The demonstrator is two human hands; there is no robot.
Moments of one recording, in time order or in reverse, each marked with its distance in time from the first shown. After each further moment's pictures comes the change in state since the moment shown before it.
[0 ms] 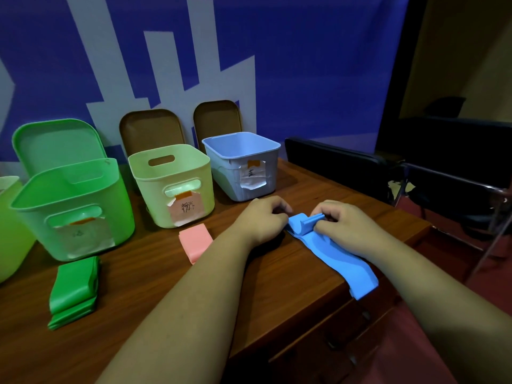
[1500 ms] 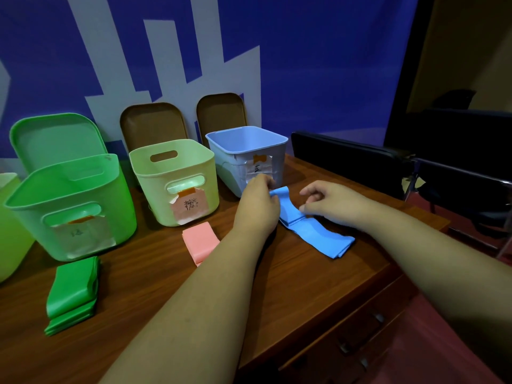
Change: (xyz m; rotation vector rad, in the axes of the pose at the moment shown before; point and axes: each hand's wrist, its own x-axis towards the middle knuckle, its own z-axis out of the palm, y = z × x) left_hand 0.020 -0.008 0.001 0.125 0.416 0.016; right_hand 0.065 -0.011 0.006 0.012 -0.046 0.115
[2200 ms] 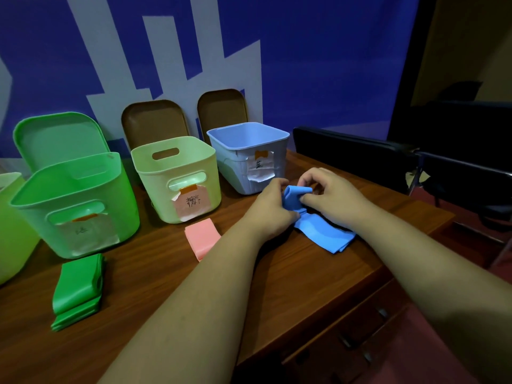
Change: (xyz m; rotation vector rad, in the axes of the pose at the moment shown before) left_hand -0.009 -0.003 -0.008 -0.130 -0.384 0.004; right_hand -0.002 -0.003 0.016 -0.046 0.183 -0.308
